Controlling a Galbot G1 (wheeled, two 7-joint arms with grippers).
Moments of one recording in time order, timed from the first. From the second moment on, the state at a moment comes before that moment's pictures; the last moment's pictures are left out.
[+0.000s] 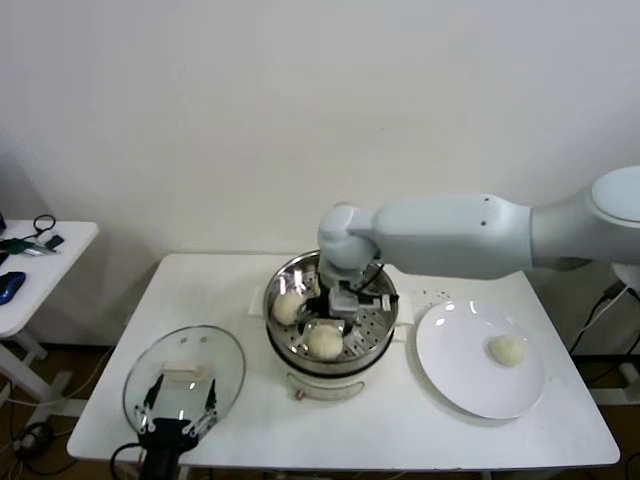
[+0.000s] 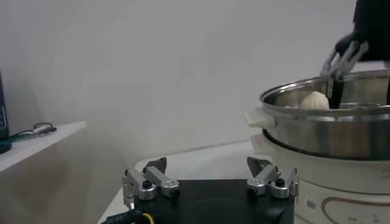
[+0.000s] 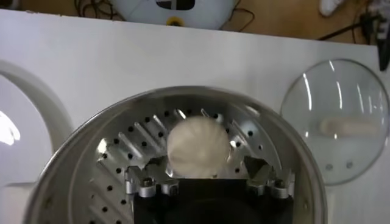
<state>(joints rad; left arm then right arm) 1.90 -1.55 -0.63 -2.20 0.10 -0.03 0.02 0.74 1.21 -1.55 1.47 0.02 0.44 -0.96</state>
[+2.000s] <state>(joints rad) 1.88 -1.55 -0.63 -2.20 0.11 -0.01 0.04 0.20 0.59 -1.24 1.08 0.10 -0.17 -0.98</state>
